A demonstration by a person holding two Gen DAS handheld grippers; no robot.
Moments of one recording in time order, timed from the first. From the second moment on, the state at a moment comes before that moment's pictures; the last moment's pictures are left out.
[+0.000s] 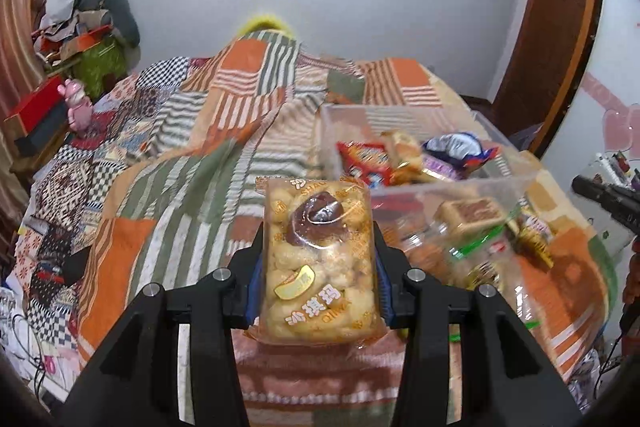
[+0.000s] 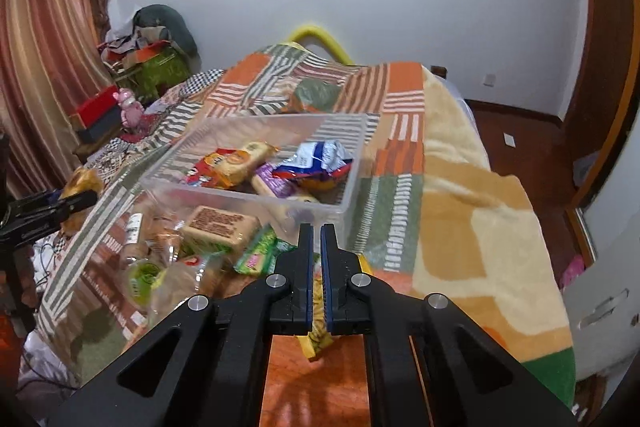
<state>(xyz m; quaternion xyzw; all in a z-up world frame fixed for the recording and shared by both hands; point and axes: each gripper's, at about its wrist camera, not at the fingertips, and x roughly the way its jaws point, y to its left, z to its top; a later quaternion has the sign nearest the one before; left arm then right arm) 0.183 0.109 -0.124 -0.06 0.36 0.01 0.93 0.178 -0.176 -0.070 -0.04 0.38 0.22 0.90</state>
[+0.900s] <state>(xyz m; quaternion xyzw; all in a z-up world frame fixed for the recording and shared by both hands) 0.190 0.089 -0.124 -0.06 0.36 -0.02 0.93 0.194 -0.197 -0.131 -0.01 0.45 0.19 0.87</state>
